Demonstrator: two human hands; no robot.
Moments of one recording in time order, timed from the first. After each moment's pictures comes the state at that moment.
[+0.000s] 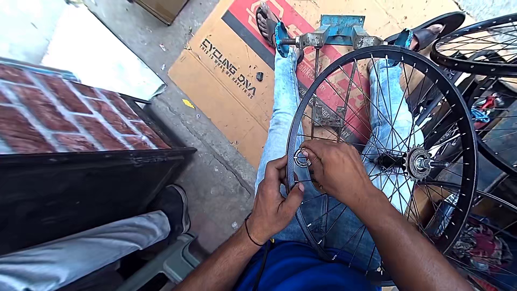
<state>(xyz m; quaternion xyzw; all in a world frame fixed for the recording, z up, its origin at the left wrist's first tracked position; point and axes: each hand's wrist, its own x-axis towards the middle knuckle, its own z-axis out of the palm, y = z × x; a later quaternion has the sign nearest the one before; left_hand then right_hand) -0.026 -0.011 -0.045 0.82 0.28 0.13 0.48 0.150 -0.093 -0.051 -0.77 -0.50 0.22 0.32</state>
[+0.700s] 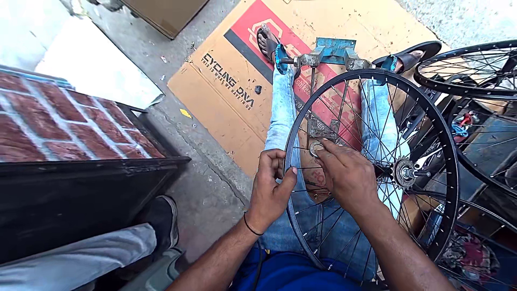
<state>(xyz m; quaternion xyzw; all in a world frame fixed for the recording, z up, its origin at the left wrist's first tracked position) 0.002 0.009 -0.043 0.78 0.35 0.14 0.51 0.158 -0.120 -0.059 -0.79 -0.53 -0.01 0.31</state>
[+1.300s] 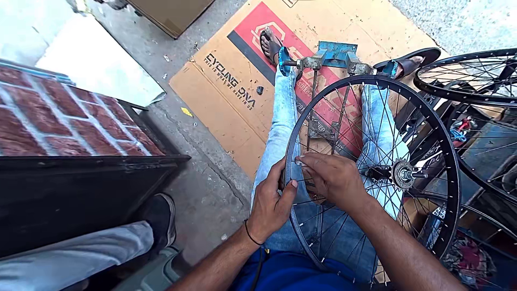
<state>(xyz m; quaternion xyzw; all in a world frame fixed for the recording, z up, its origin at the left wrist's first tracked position) -0.020 -0.003 -0.056 0.81 0.33 0.13 0.47 0.156 -0.105 -0.071 -0.69 -0.58 0.07 0.42</state>
